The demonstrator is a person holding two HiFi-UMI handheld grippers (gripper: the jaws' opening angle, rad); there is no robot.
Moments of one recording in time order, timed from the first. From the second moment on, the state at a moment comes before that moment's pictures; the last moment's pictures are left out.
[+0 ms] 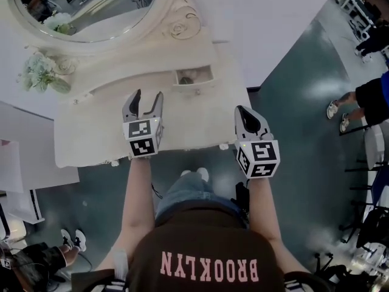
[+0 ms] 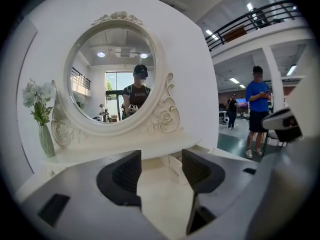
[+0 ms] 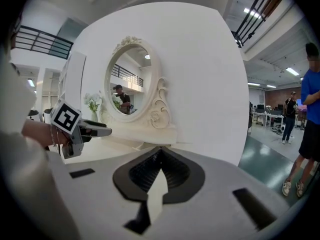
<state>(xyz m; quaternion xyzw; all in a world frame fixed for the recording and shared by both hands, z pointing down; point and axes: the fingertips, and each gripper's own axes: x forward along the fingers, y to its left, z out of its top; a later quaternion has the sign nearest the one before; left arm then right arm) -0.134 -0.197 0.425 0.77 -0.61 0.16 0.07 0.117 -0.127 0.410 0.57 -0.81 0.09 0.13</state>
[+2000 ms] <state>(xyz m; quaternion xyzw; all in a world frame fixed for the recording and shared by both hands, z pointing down) -0.144 -0.170 0.272 0.82 -0.57 0.02 -0.07 0.091 -0.140 0.274 0.60 -0.80 -0.04 0.06</state>
